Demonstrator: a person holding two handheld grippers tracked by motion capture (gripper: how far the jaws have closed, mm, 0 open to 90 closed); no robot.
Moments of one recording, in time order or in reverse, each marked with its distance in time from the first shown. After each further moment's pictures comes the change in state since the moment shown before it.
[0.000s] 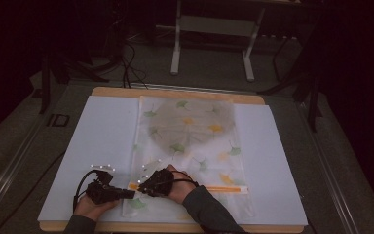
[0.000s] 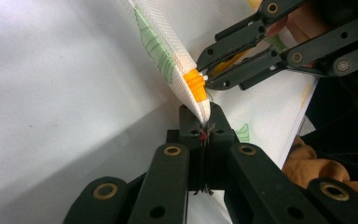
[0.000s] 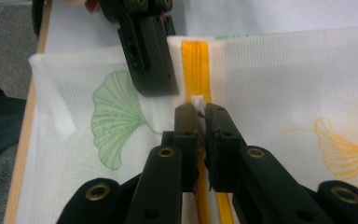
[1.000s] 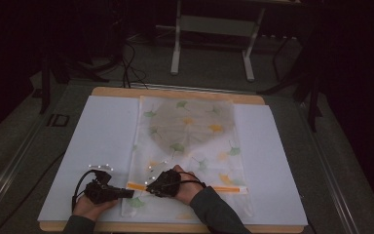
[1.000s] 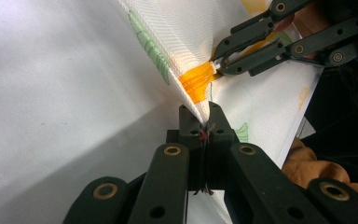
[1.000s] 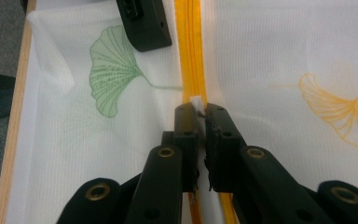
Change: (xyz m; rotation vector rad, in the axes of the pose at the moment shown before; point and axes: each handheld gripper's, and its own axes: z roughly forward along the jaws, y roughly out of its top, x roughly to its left) left arm 0.001 -0.001 -0.003 -0.009 0.002 0.009; right arm 0.001 -0.014 -0.014 0.037 -0.042 -0.015
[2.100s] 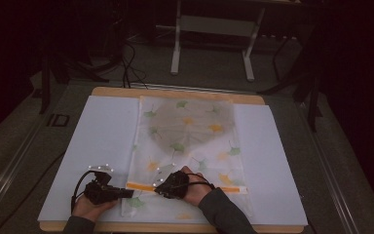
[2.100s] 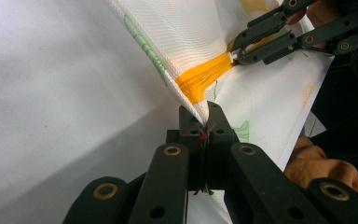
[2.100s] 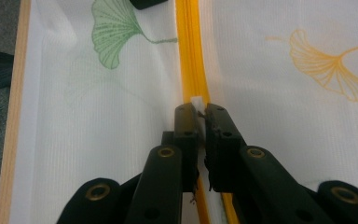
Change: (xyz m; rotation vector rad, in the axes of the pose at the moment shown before) left arm -0.004 0.000 -0.002 -0.004 0.029 0.035; right arm 0.002 -0.016 -0.016 0.036 -0.024 -0.004
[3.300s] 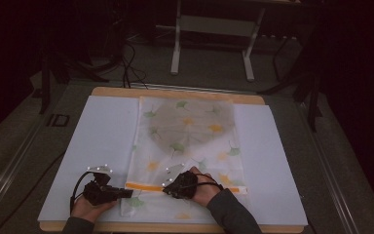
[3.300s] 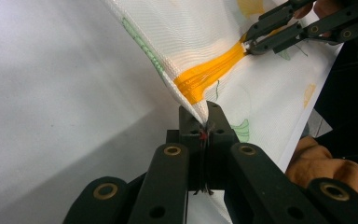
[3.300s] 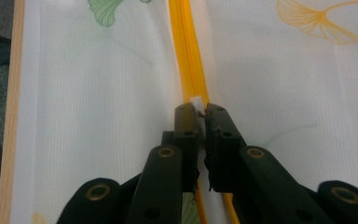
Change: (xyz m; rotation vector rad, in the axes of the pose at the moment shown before) left arm -0.002 -0.002 -0.003 -0.012 0.017 0.022; right arm -0.003 -0.019 -0.014 0.015 -0.011 0.022
